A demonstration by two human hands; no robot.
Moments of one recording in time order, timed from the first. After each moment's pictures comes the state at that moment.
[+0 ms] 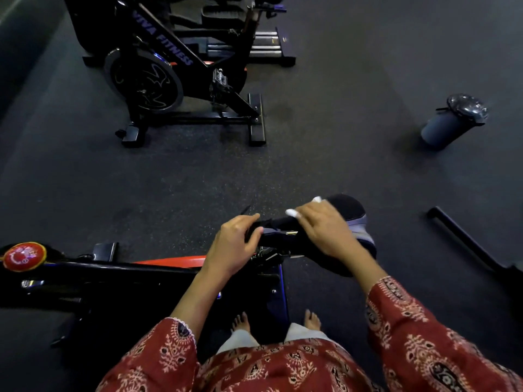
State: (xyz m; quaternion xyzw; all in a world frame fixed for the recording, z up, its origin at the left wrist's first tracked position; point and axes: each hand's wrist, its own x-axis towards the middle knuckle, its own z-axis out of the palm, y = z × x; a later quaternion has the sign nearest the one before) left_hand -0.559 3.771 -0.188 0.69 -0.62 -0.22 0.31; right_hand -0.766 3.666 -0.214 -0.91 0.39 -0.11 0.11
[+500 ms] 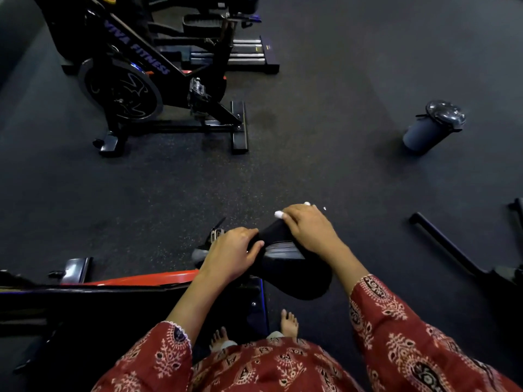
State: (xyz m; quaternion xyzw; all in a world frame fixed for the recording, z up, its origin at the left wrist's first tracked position) left_hand -0.635 3.710 -0.177 0.70 -0.67 -0.23 0.12; right_hand -0.809 3.608 -0.197 -0.84 0.49 -0.05 0.21
